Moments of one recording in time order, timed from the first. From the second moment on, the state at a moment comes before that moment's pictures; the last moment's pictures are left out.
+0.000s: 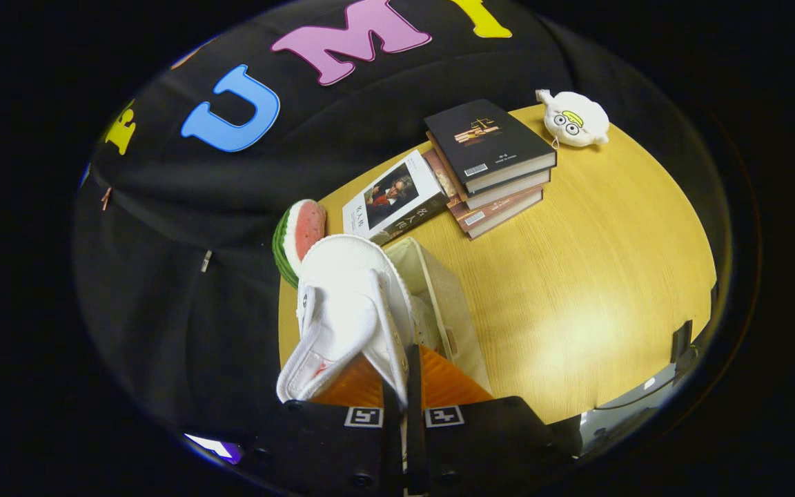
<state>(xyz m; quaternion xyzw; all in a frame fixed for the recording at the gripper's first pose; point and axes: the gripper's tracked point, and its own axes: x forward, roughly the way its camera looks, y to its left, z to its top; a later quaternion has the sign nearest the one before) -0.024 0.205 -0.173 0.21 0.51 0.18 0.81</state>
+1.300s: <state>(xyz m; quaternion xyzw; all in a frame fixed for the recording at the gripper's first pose) 0.050 0.064 -0.028 0.12 0.21 0.20 0.95</state>
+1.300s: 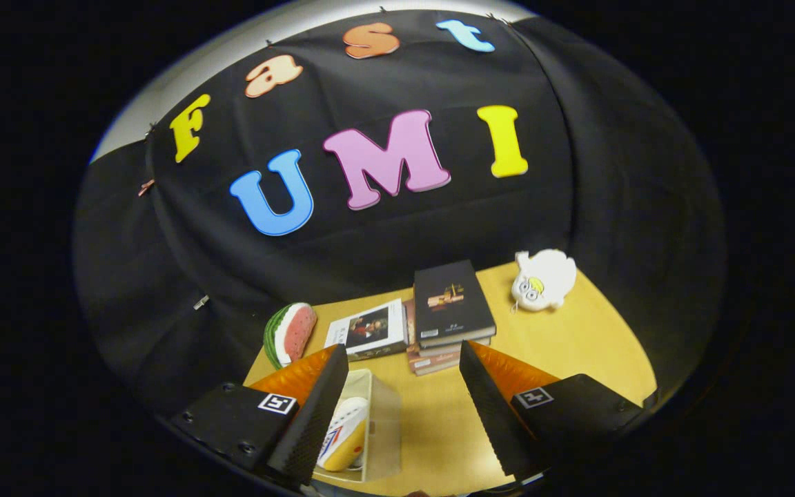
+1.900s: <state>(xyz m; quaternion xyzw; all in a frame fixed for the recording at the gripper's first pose) 0.057 -0.020 0.014 0.03 0.06 0.21 0.98</state>
